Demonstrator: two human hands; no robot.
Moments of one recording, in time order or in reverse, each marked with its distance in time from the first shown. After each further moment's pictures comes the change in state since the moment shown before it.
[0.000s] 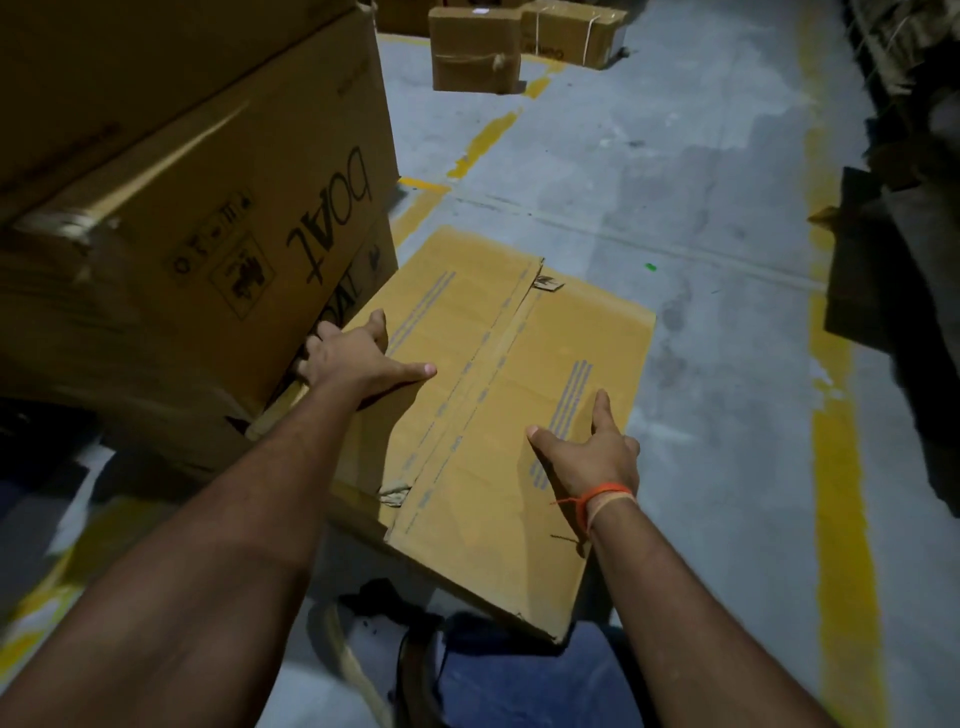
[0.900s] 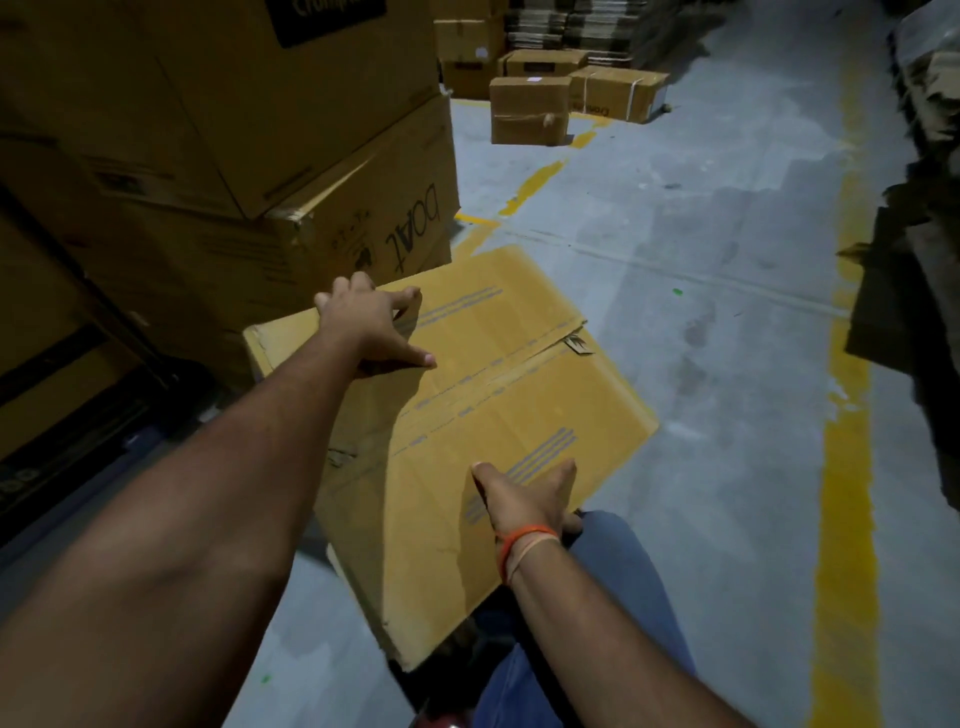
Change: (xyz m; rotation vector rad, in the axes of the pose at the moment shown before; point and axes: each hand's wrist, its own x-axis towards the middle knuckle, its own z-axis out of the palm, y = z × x) left_hand -0.156 -0.059 -0.090 0.335 0.199 0.177; right_hand -0.213 0.035 0.007 0.219 -0.184 0.240
